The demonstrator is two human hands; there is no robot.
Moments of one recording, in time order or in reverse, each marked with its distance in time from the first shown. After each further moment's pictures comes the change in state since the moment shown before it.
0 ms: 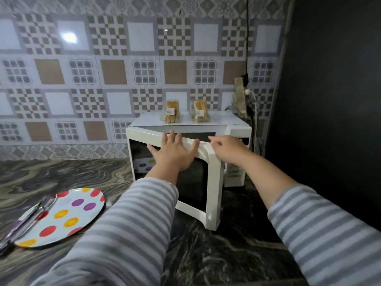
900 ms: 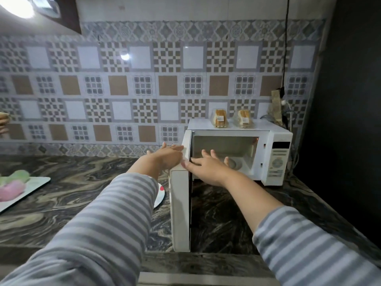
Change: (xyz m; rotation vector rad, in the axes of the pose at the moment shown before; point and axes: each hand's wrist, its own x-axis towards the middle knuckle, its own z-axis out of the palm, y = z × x) left_hand -0.085 -0.195 -0.115 -0.108 -0.294 0.014; right_hand -0.105 -0.211 0.094 -0.100 -0.249 -0.128
